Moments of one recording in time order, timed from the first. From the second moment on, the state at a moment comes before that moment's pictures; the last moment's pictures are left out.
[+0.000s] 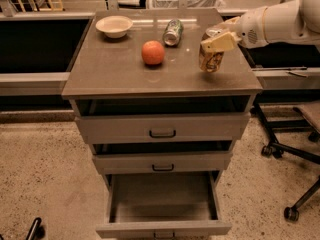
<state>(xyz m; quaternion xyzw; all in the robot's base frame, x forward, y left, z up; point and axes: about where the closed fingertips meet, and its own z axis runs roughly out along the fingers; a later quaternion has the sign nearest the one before) 0.706 -0.161 0.935 -0.44 0.73 0.19 0.49</state>
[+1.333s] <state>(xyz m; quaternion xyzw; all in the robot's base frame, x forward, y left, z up) 0.687 -0.199 0.888 -0.44 0.70 0.27 0.49</state>
